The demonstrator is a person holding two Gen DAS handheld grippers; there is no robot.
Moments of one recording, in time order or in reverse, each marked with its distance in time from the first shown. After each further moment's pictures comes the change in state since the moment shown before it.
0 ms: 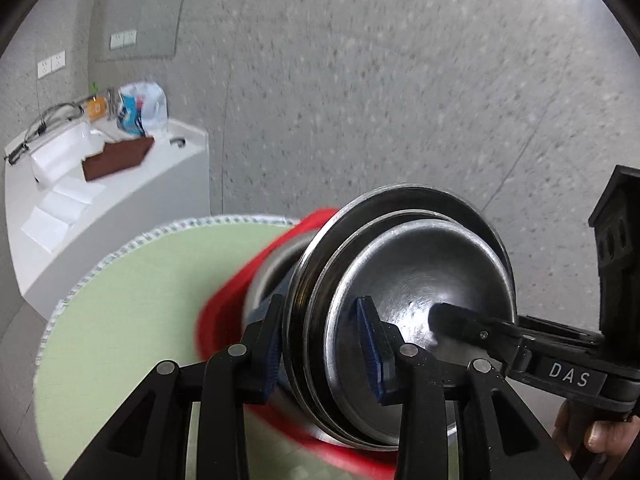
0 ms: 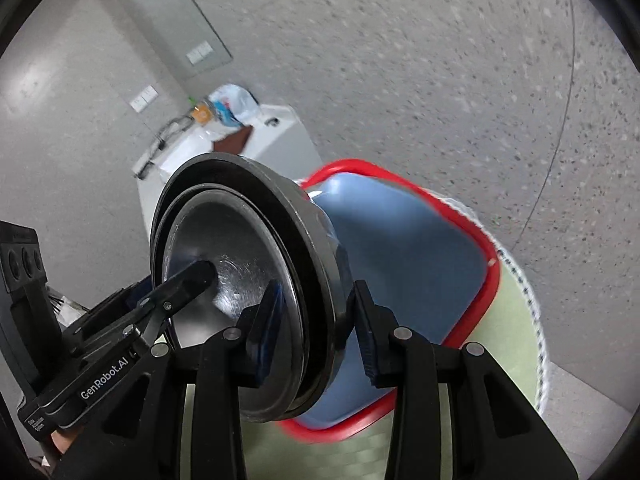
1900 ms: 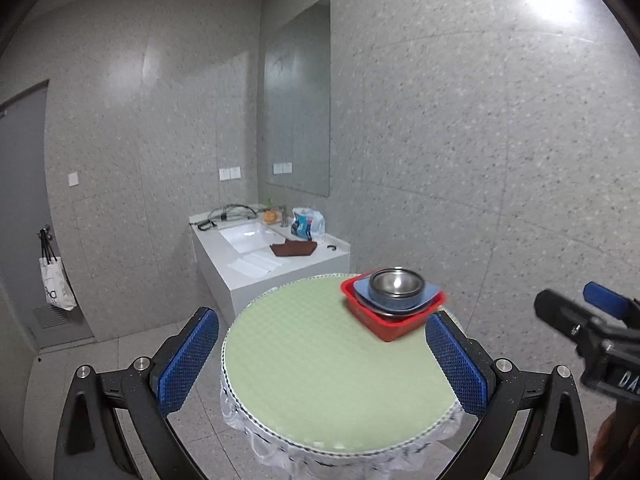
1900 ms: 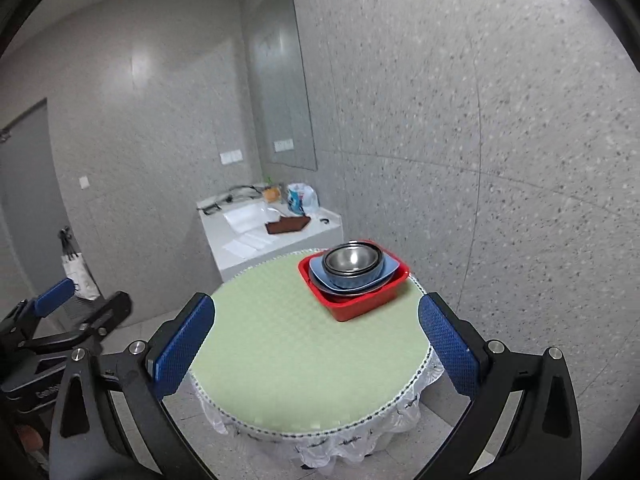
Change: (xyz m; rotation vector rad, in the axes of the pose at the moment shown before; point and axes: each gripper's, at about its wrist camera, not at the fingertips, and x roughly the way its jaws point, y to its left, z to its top) left arm -0.419 -0.304 -0.365 -0.072 -0.555 0.526; right arm -0.370 0.026 -0.264 -0.394 -0.516 0.054
